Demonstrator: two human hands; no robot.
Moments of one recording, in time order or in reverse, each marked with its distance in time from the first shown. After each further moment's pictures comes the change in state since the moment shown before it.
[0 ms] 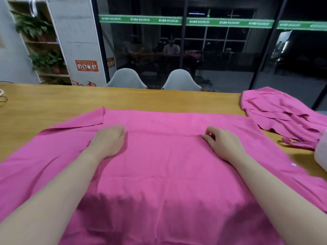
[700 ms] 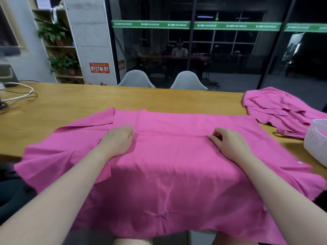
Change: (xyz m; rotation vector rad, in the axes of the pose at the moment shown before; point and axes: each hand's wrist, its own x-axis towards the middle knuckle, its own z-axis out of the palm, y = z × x) left_hand -0.078 0.009 -0.024 0.000 -0.020 0.054; right_hand -0.063 -0.010 -0.019 0.047 0.010 0.017
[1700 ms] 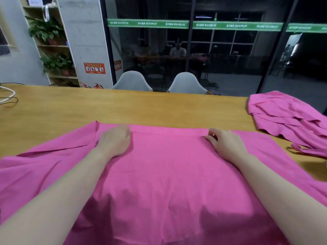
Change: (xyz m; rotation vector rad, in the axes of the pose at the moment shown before) left_hand 0.087 -0.002 0.014 0.054 0.006 -0.111; right_hand 0.085 0.008 0.017 -0.121 -0.041 -0.020
